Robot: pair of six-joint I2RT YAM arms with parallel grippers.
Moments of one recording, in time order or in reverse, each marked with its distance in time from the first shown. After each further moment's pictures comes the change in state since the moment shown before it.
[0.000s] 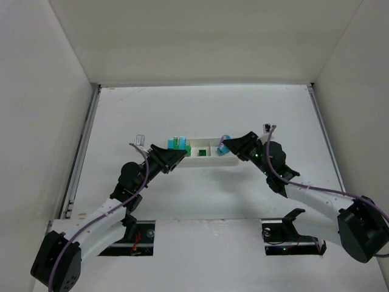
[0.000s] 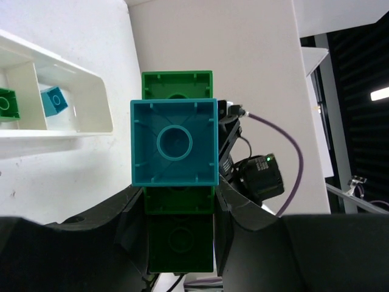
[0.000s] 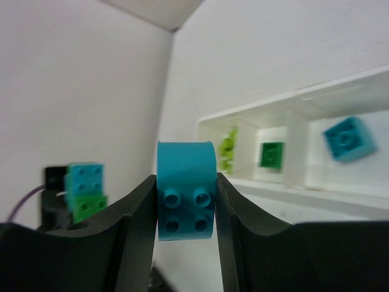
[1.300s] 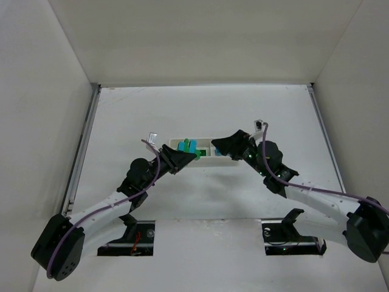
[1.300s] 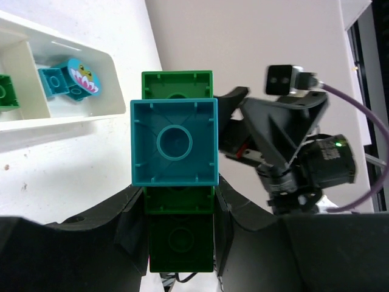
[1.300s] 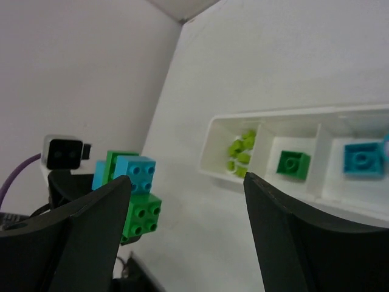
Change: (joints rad) left arm -0.098 0.150 0.054 0.026 0.006 0.129; right arm 0.138 -0.039 0.135 -0.159 0.109 -0.180
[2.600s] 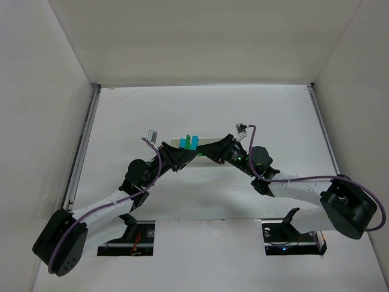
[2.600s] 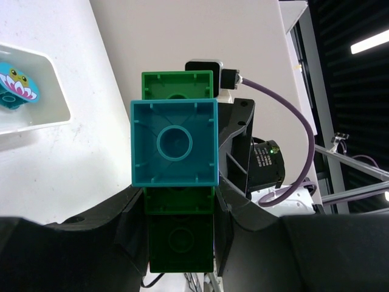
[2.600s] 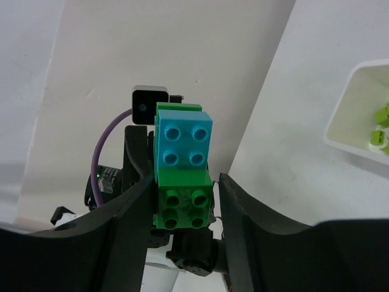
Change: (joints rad) left arm -0.014 0.047 0.000 0.199 0.039 -0.116; right arm 0.090 0.253 -0.050 0.518 -0.226 0.312
